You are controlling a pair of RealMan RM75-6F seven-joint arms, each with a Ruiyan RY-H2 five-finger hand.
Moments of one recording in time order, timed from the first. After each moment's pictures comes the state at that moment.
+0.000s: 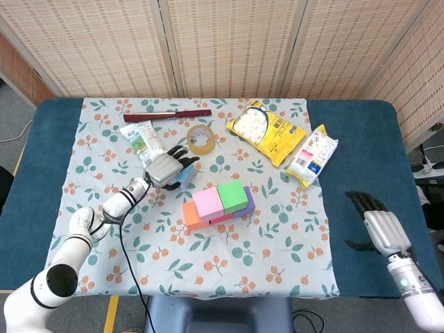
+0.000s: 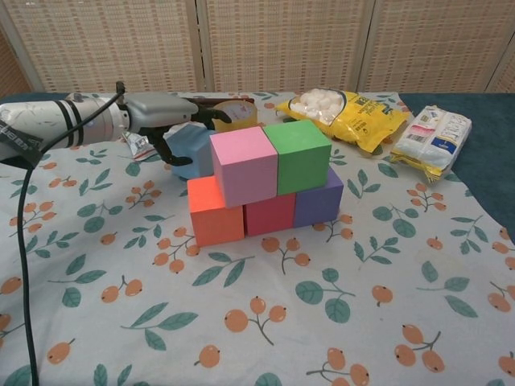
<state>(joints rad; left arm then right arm) -1.08 -1.86 0.12 -0.29 1.72 0.85 -0.72 0.30 -0.99 0.00 -1.81 -1.30 1.18 -0.02</state>
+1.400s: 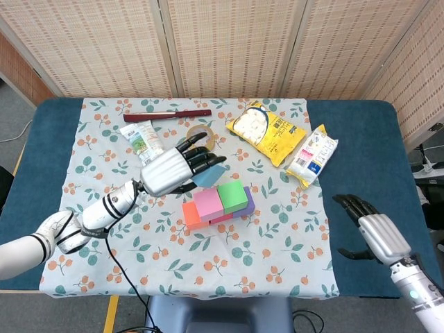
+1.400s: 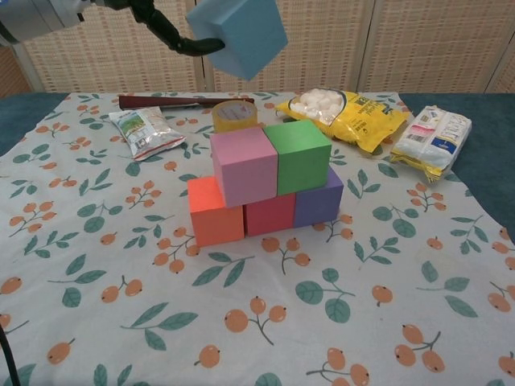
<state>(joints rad) -1.09 -1.33 -0.05 -1.24 1.73 1.25 -0.20 0.28 -0.82 -0.02 -1.93 -1.55 1.20 0.17</state>
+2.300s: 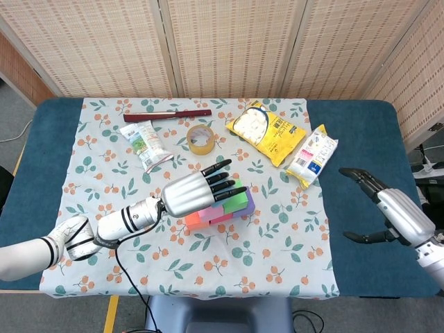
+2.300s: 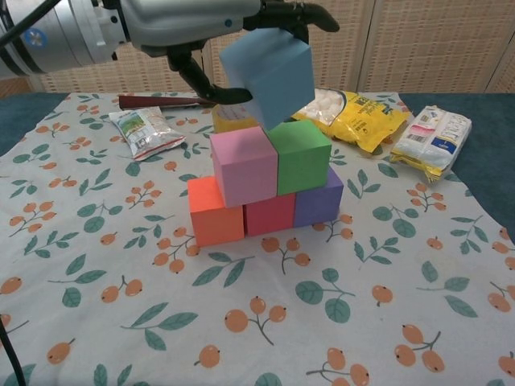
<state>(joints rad) -1.12 -1.35 -0.05 -1.33 1.83 1.14 0.03 0.37 -0.49 0.05 -1.99 -1.68 1.19 0.75</state>
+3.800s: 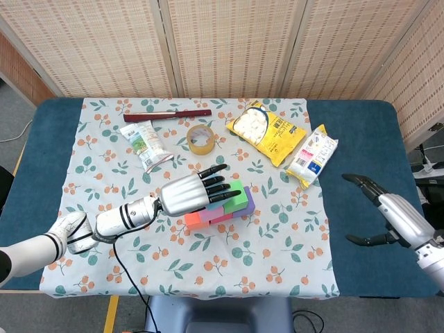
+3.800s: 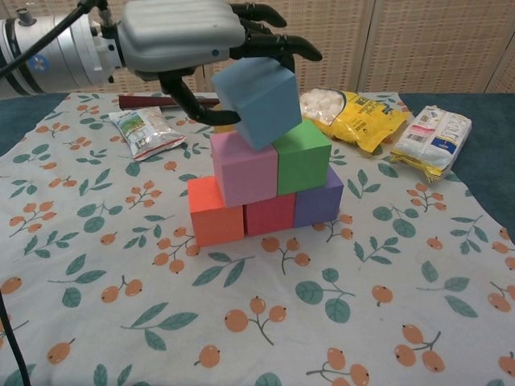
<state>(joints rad) -1.12 -1.42 0.01 -1.14 1.89 1.19 -0.14 0.36 -0.51 0.04 -1.97 -1.67 1.13 0.77</state>
